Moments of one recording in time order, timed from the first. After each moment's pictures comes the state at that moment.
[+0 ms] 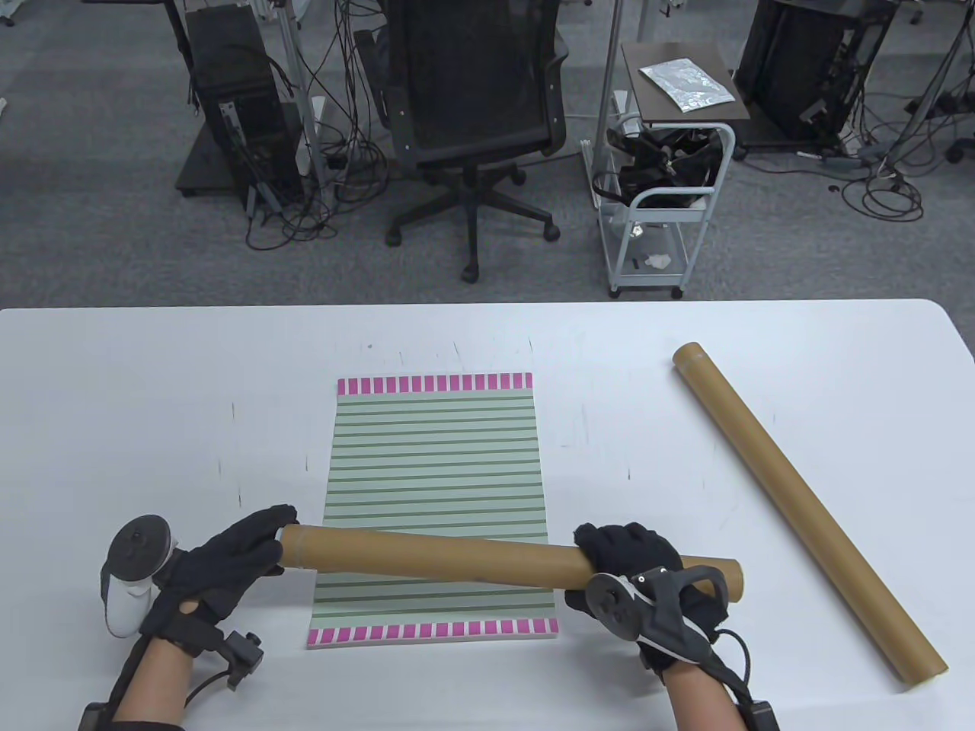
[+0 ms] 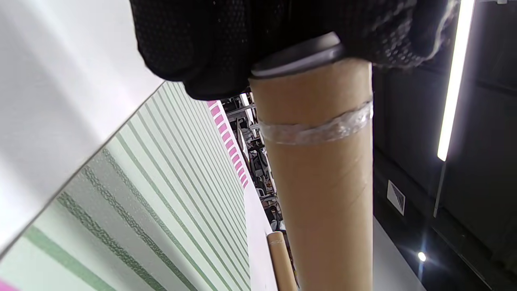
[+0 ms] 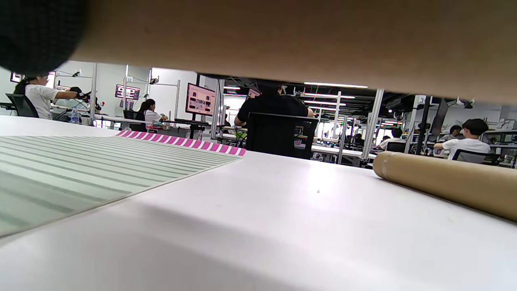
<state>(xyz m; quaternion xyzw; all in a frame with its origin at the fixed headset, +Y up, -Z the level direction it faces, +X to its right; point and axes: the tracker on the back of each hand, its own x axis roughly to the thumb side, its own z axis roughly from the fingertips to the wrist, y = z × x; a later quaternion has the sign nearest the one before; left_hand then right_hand) -0.358 -0.753 -0.309 -0.09 -0.08 0.58 0.81 0.138 -0.714 -0.277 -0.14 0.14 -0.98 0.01</state>
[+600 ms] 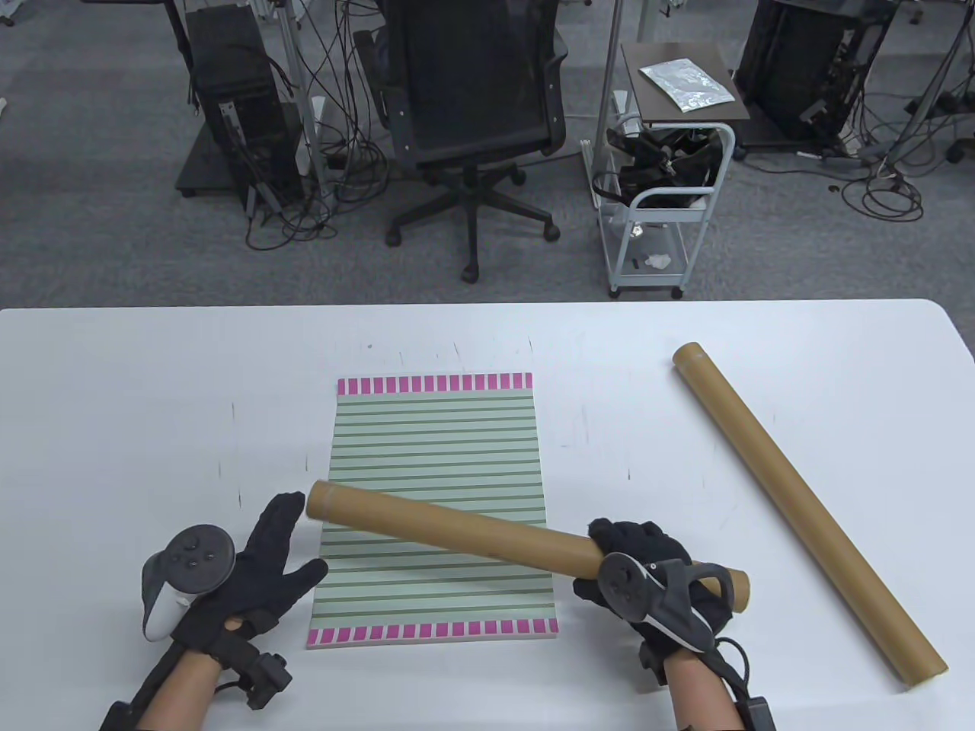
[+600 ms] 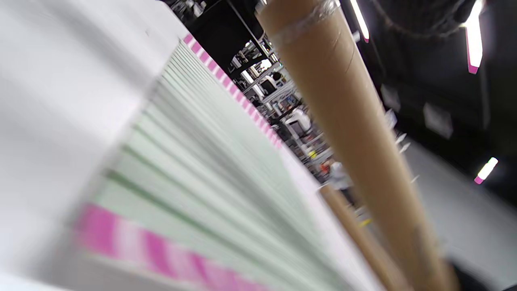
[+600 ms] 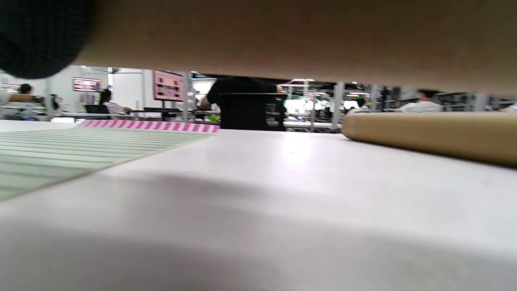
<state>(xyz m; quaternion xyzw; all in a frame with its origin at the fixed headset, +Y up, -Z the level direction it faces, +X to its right) -0.316 -0.750 -0.297 -0.09 -0.11 0.34 0.93 0.159 -0.732 -0.296 -0.04 0.10 -0.99 -0.01</state>
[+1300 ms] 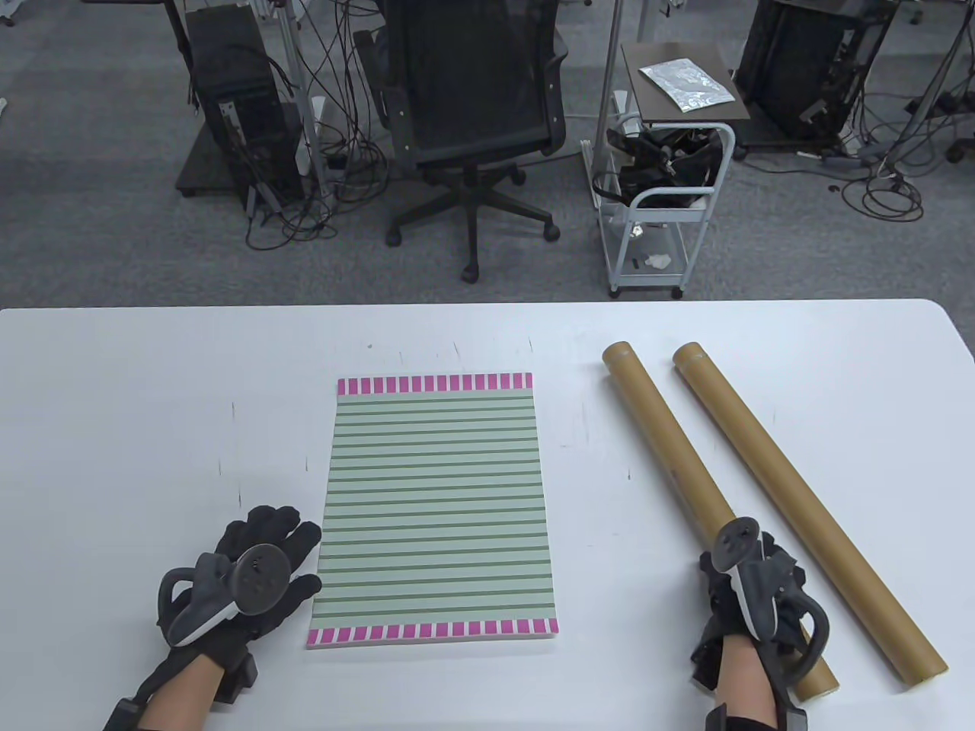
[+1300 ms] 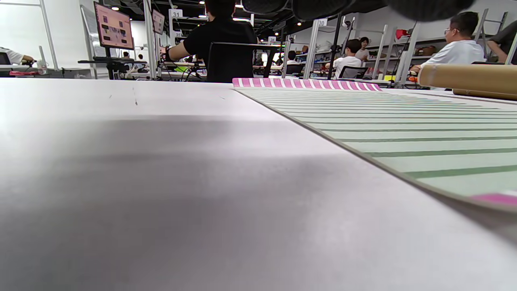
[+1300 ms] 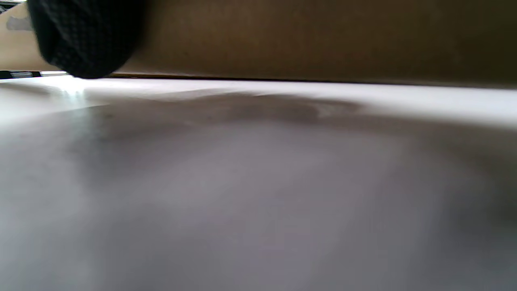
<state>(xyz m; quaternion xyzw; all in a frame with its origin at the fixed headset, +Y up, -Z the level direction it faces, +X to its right) -0.300 -0.748 -0.293 -0.04 -0.07 0.03 1.00 0.272 -0.759 -0.300 0.36 0.00 -0.93 -0.04</state>
